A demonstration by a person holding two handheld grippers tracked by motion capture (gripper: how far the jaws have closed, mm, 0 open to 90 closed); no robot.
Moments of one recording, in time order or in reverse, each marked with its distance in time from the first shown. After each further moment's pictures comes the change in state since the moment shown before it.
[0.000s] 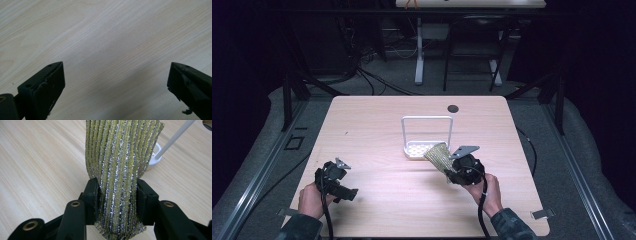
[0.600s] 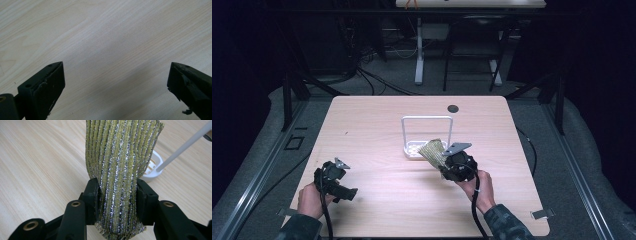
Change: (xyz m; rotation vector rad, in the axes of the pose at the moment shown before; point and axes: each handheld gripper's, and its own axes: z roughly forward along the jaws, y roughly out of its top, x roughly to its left) left arm 0.001 -0.001 -0.002 -0.007 0.001 -0.003; right arm 0.007 0.016 0.012 -0.015 -0.020 -0.007
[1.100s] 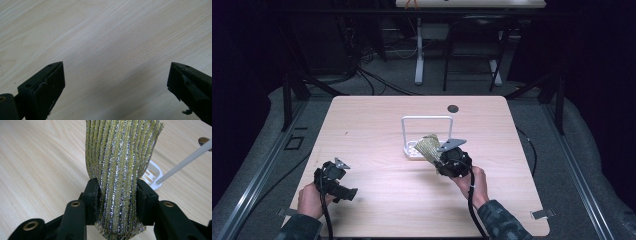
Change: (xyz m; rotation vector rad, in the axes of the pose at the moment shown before) left arm 0.000 0.000 0.000 0.000 -0.001 0.000; right arm 0.002 0.014 0.010 -0.030 -0.019 0.008
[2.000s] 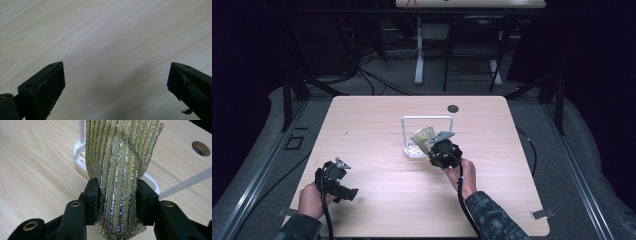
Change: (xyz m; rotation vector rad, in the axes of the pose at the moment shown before) left arm -0.001 0.001 0.001 0.000 -0.008 0.002; right arm -0.003 0.020 0.035 0.005 -0.074 0.035
